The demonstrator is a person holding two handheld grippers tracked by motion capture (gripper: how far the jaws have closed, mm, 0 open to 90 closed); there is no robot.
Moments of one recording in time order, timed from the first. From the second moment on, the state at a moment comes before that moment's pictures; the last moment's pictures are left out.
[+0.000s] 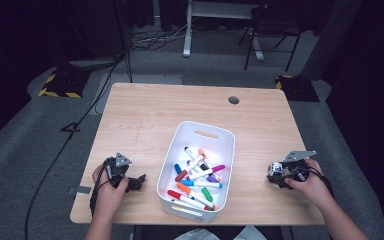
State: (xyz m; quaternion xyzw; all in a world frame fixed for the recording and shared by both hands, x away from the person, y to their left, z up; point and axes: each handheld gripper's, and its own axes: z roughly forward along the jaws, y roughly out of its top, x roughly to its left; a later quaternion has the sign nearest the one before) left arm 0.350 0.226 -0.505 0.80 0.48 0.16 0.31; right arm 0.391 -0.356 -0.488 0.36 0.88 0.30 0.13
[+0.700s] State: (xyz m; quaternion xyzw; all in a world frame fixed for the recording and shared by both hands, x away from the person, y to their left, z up) left arm 0.350 0.226 -0.505 0.80 0.48 0.16 0.31; right arm 0.386 -0.329 -0.456 0.35 0.87 0.32 0.13
